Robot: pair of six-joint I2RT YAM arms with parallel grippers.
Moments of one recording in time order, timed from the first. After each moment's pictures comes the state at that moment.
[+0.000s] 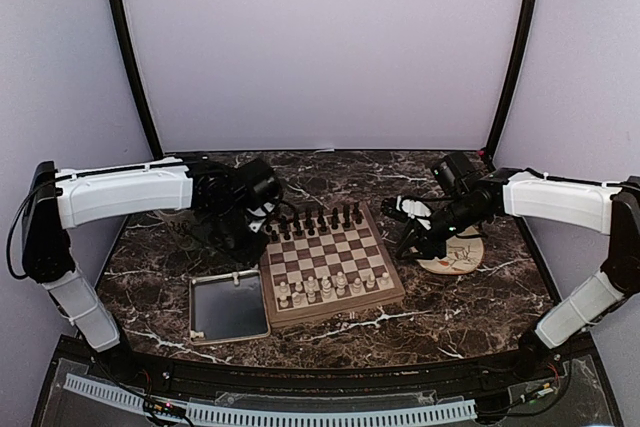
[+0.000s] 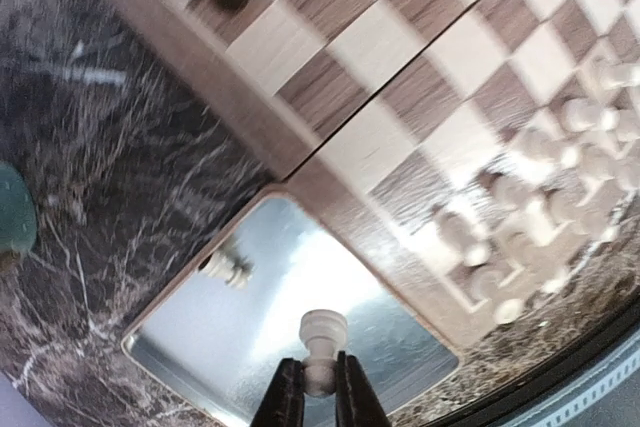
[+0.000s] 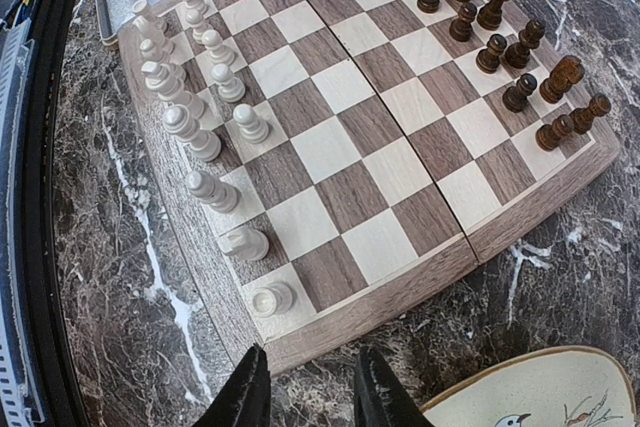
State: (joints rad) left arm -0.84 1.66 1.30 -1.07 -0.09 -0.35; right arm 0.54 1.46 0.97 -0.60 -0.54 -0.63
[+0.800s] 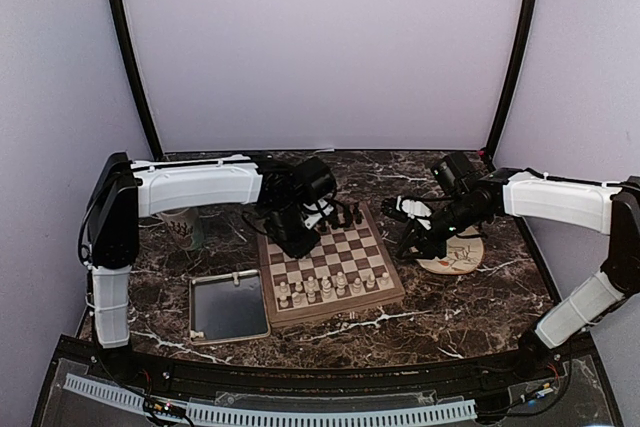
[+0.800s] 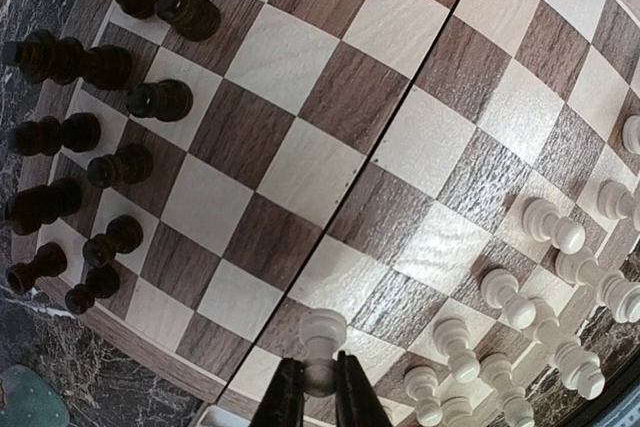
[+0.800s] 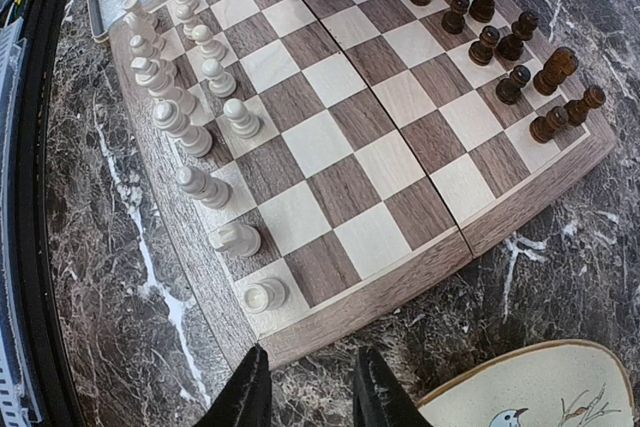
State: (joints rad) left arm -0.91 2.04 1.70 -1.02 -0.09 -0.10; right arm 0.54 1.46 0.97 -0.60 -0.52 -0.62
